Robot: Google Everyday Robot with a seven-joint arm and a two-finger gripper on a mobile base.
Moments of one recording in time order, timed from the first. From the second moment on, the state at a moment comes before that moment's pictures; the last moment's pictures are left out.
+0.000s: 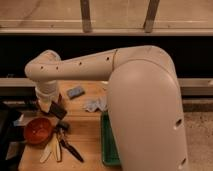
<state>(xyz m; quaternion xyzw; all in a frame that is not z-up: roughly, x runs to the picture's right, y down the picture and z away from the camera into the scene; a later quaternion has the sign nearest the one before) -0.258 0.069 0.702 -0.34 -0.03 0.26 0.90</state>
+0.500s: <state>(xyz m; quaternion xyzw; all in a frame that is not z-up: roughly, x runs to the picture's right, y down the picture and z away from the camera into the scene) -0.258 0.071 0.703 -0.34 -0.03 0.26 0.90</state>
